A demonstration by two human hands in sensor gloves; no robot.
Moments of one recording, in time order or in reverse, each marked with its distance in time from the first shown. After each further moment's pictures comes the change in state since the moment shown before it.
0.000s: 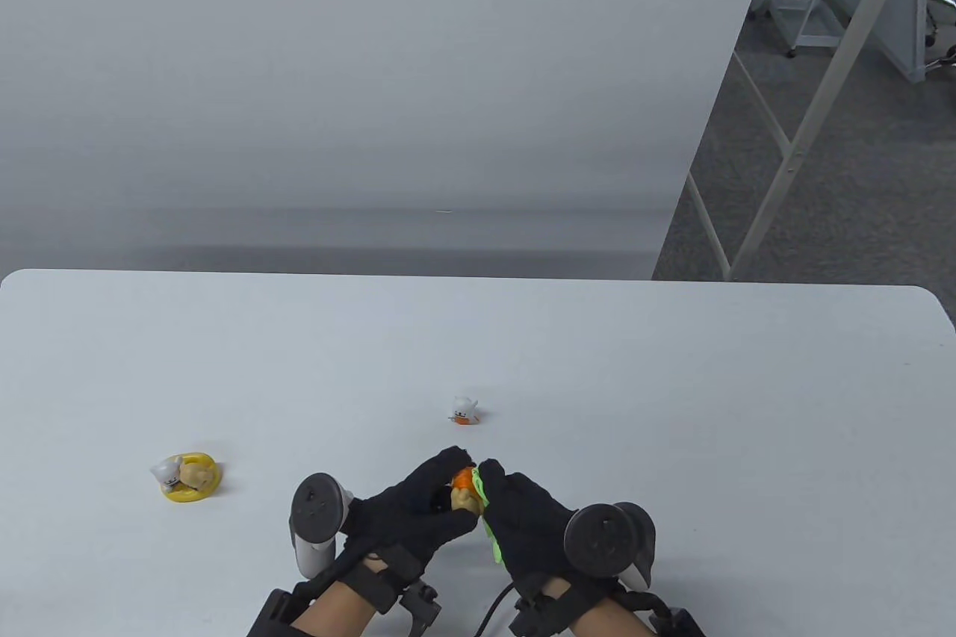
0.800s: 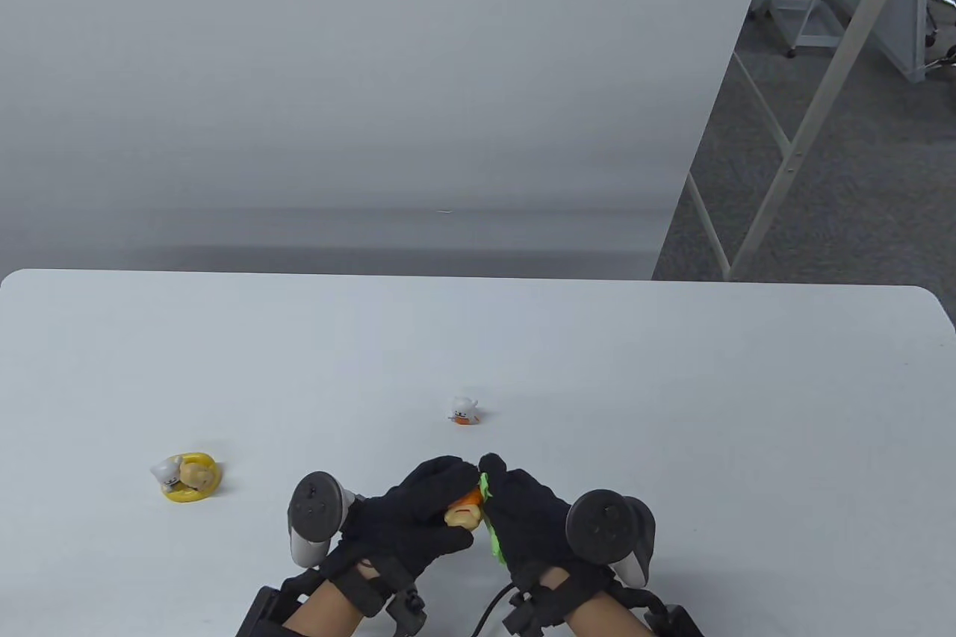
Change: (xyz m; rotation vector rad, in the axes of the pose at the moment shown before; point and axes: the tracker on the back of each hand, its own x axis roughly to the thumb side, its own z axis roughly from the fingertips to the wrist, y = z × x) left_hand 0.003 0.001 -0.001 -0.107 -0.076 -0.003; right_hand -0.002 -0.002 -0.004 -0.021 0.083 -0.084
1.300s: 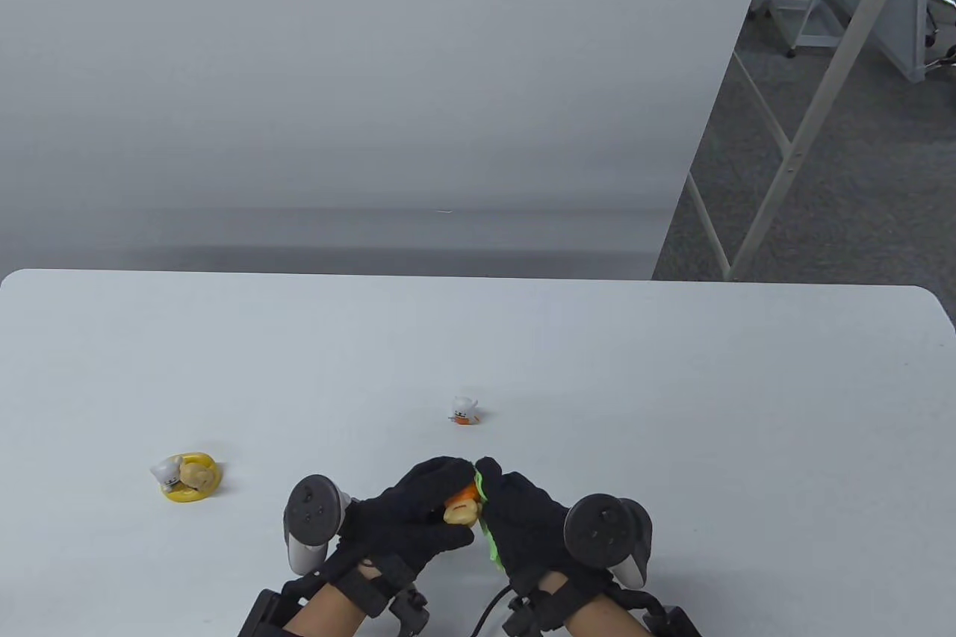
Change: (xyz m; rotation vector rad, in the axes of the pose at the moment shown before) left_hand 0.001 0.005 0.007 0.148 0.071 -0.010; right_hand 0.005 0.010 0.003 0.061 -0.090 0.013
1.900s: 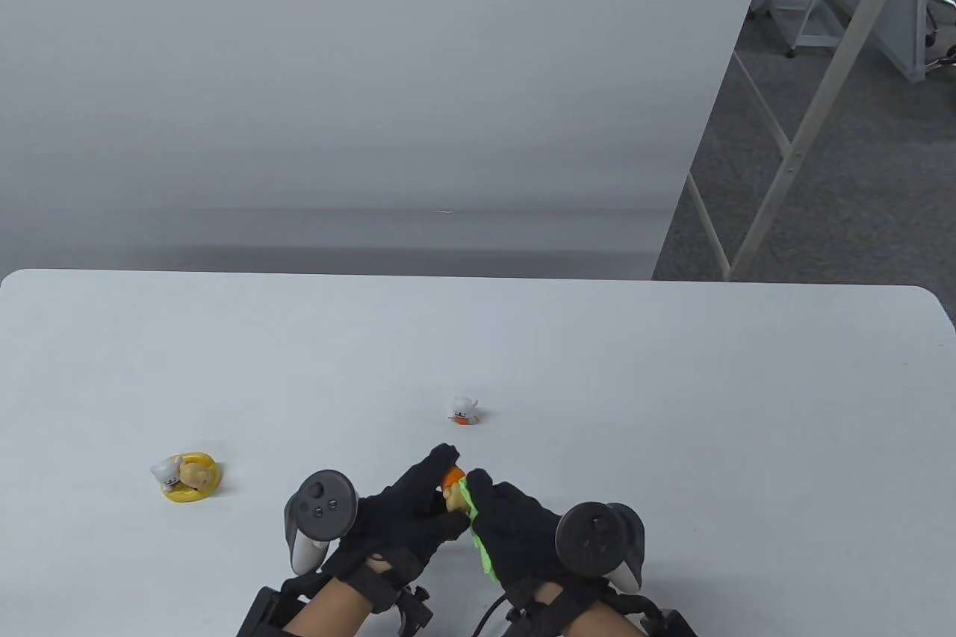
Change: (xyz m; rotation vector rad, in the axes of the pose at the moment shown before) left_hand -0.006 0.006 -0.004 -0.054 0.140 -0.209; right_hand 0.010 0.010 0.002 0.086 -0.051 0.015
